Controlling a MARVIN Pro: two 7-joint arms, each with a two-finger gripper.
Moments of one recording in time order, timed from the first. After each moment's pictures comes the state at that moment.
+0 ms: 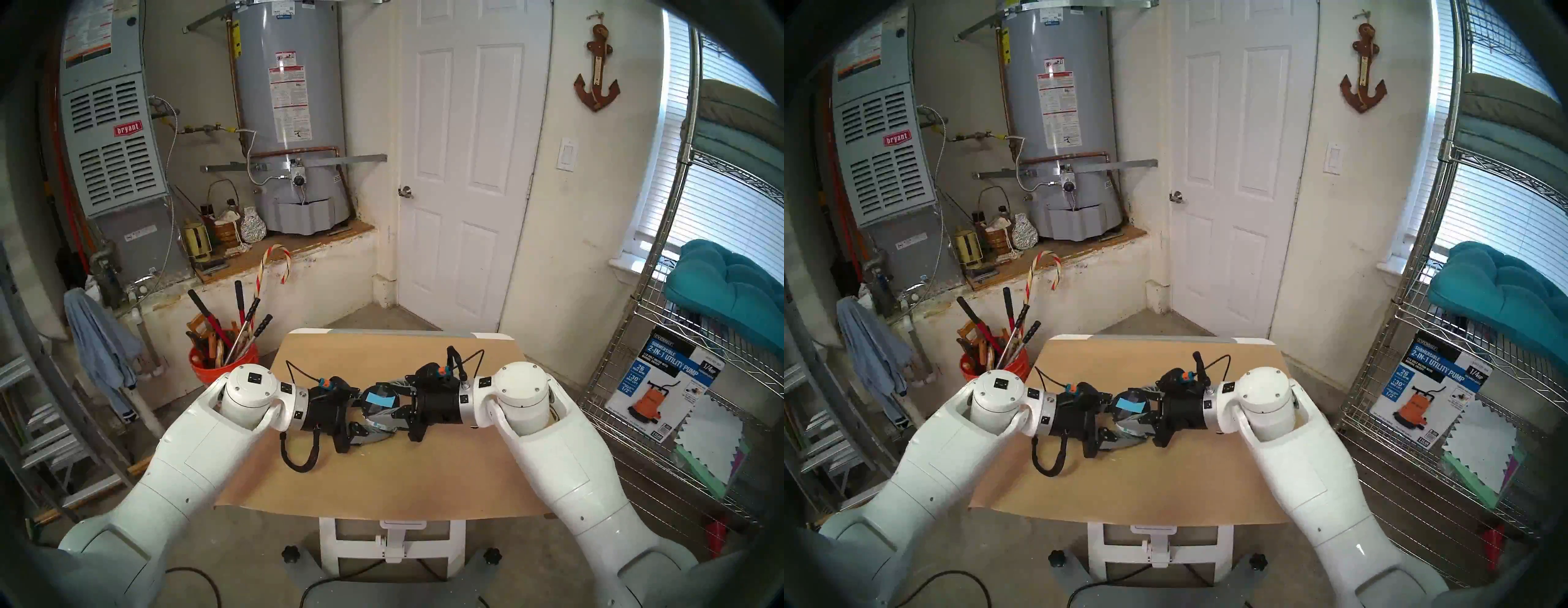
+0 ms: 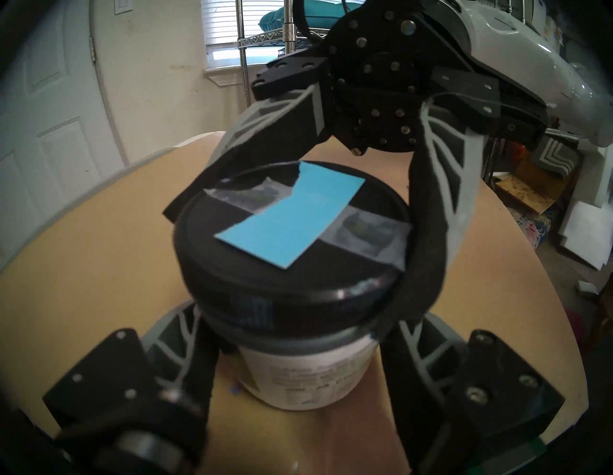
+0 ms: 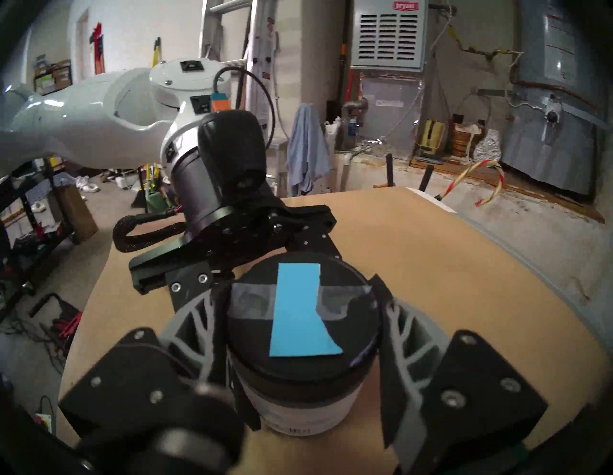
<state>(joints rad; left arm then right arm) 1.31 -1.08 -1.19 -1.40 -0.11 0.15 -1.10 -1.31 -1.28 1.24 -1.51 -0.01 0.26 1.09</state>
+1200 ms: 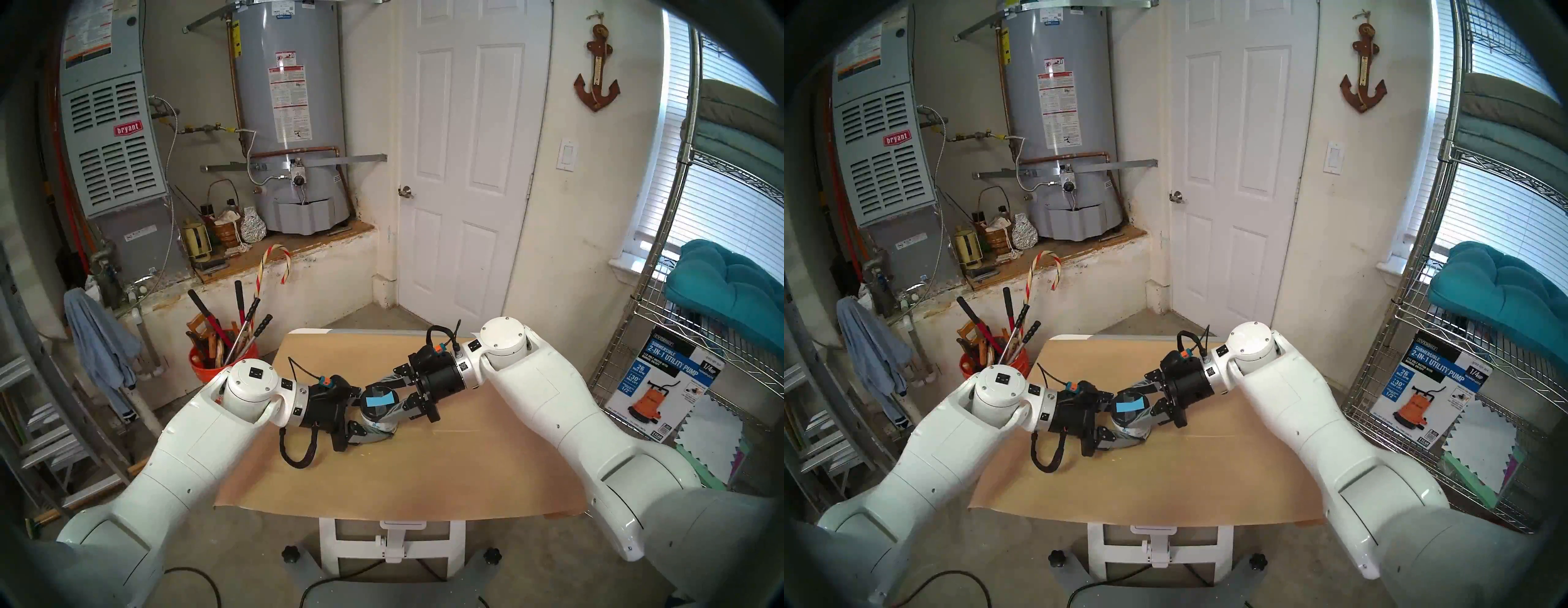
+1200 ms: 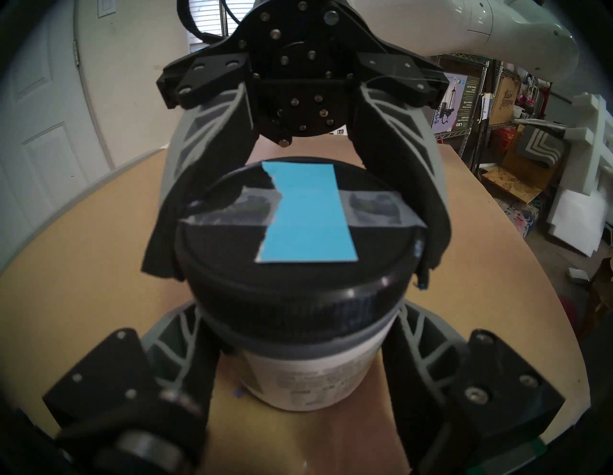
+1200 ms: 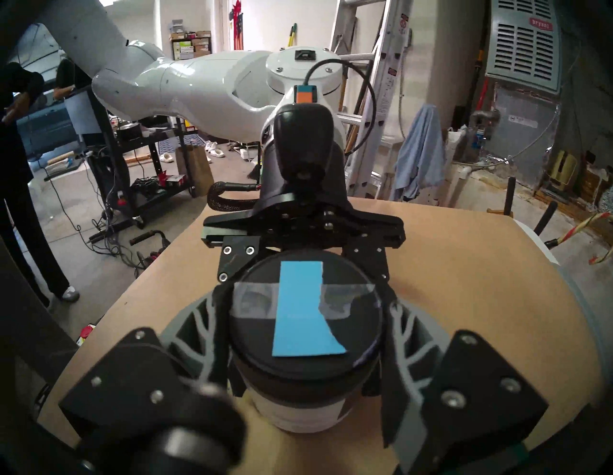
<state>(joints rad) 1.27 -1.08 -1.17 -1.36 -0.12 0.12 -1.14 -0.89 -1.29 1.00 -0.98 0.13 -0.05 1.47</state>
